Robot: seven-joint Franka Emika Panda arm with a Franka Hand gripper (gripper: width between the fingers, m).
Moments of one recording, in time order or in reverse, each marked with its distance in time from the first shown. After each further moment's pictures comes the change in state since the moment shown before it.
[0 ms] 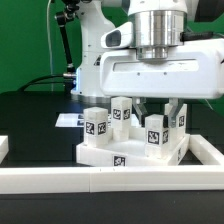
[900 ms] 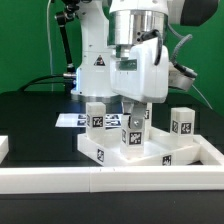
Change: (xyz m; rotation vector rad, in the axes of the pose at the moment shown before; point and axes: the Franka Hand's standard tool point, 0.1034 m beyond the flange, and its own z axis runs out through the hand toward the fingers) arm 0.027 0.029 -0.001 -0.041 0.071 0.694
